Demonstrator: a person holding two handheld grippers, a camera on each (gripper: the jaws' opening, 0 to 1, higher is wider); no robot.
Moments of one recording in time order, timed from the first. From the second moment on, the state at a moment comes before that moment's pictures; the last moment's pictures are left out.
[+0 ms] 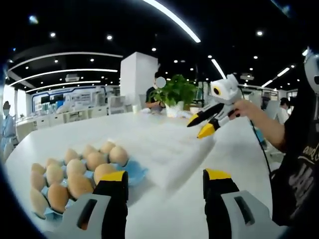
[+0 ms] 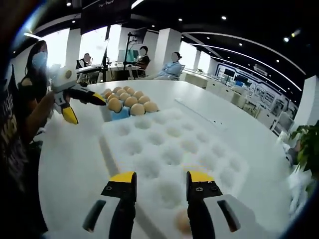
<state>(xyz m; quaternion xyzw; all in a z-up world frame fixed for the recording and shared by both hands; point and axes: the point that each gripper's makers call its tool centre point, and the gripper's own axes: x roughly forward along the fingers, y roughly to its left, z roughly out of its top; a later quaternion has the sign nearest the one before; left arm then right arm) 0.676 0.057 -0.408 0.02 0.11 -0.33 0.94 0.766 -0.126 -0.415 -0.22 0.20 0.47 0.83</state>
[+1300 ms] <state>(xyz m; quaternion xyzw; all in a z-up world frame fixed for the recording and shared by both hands) 0.676 0.045 -0.405 0.02 0.11 -0.33 0.94 0.779 -0.186 -0.428 -0.14 0.24 0.43 0.86</state>
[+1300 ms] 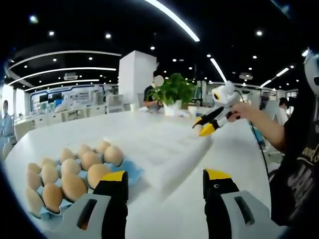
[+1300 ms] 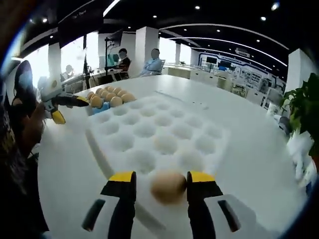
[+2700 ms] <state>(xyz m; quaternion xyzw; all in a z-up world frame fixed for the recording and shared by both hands) 0.680 0.023 -0.395 0.02 0.10 -0.35 0.93 0.782 -0.184 -0.404 -0.11 0.22 0.42 0.87</state>
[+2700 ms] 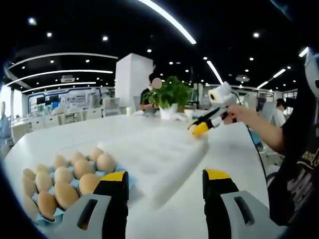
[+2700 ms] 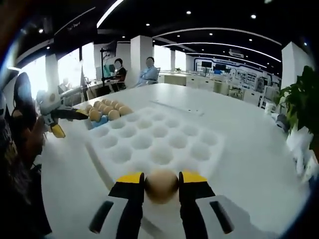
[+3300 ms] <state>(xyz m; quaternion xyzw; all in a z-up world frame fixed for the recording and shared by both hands) 0.686 0.002 -0.395 0.03 0.10 -0.37 0.92 0.778 -0.146 -0.389 -0.12 0.20 0.45 0.86</state>
